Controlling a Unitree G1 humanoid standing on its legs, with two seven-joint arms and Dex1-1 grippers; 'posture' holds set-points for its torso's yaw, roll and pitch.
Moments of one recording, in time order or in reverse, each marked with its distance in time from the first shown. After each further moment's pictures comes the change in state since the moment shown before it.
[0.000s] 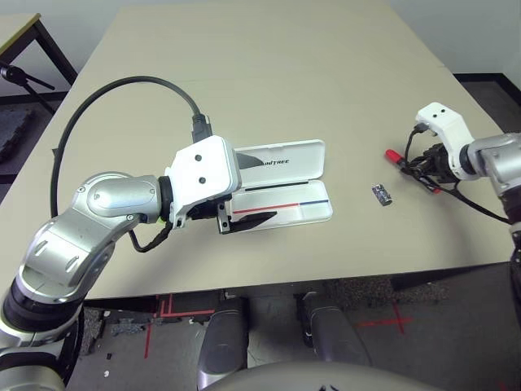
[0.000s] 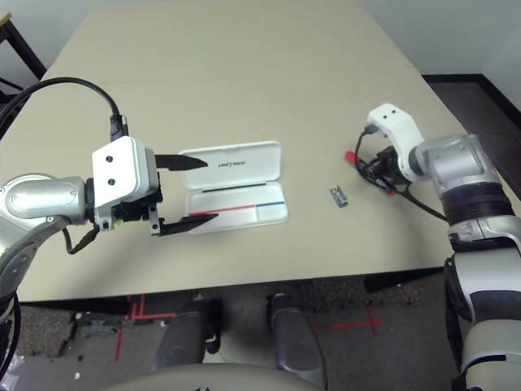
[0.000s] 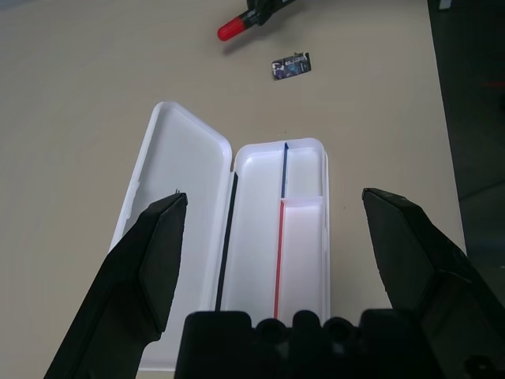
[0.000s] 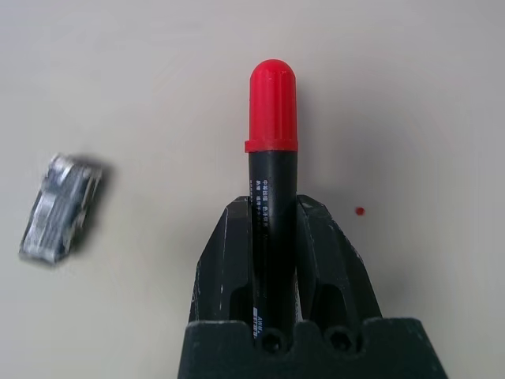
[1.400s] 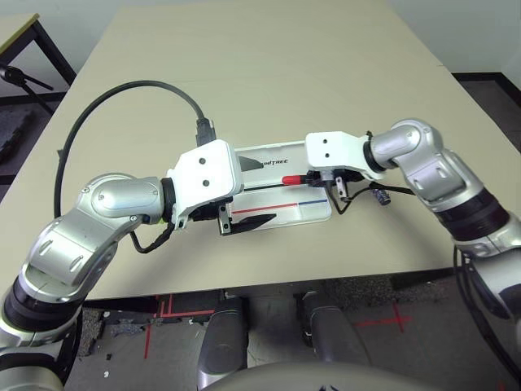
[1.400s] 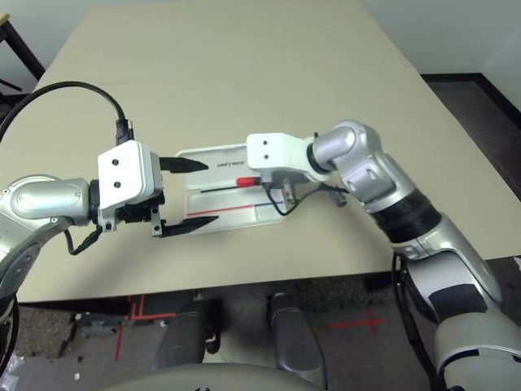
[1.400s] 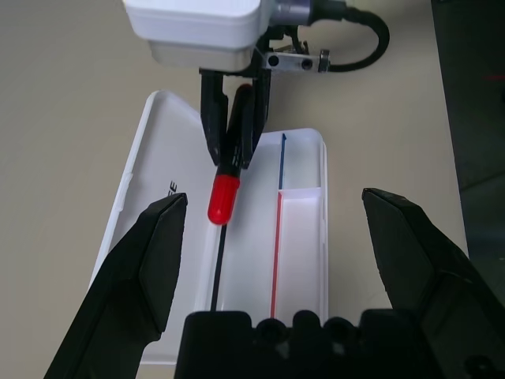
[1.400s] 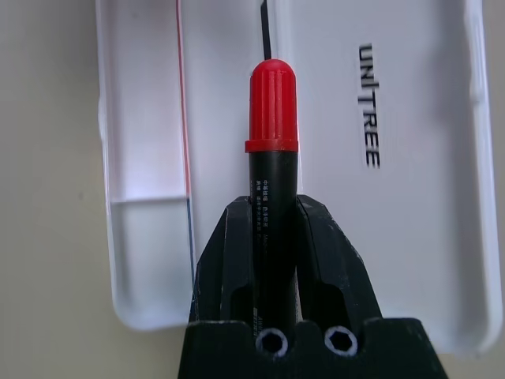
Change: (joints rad) left arm 0.008 0.010 -0.024 0.009 0.022 -0.017 0.004; right arm -0.095 0.338 0.275 -0.497 -0.183 -0.133 0.155
